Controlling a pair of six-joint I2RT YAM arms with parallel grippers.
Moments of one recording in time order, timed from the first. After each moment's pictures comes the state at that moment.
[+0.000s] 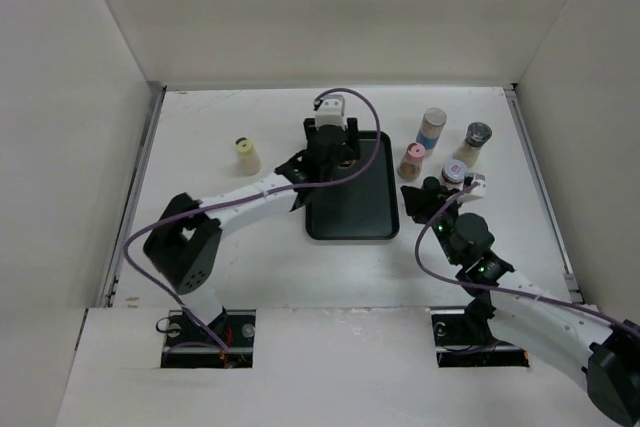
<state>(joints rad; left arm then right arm) -0.78 1.63 1.14 0.22 -0.54 -0.39 0.62 0.78 0.23 0.53 0.34 0.68</state>
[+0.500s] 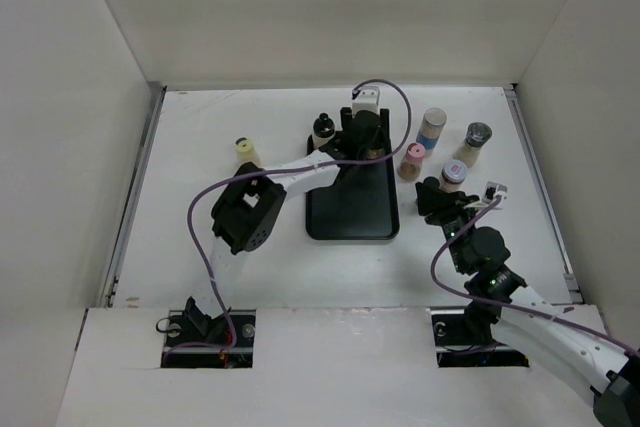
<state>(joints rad) -0.78 2.13 1.60 0.21 -0.44 -0.39 0.66 0.55 0.19 0.49 0.48 0.66</state>
